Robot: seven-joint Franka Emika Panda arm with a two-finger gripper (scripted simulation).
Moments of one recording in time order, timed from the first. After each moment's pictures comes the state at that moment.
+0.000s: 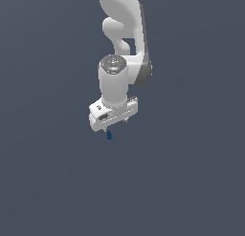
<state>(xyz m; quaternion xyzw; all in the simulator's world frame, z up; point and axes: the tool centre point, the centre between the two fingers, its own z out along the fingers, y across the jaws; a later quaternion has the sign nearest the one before) 0.001 -0.031 0.149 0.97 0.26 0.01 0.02</state>
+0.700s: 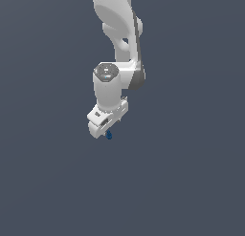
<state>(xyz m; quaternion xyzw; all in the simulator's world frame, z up) -0.007 -0.051 0.122 0.91 0.42 0.00 0.01</state>
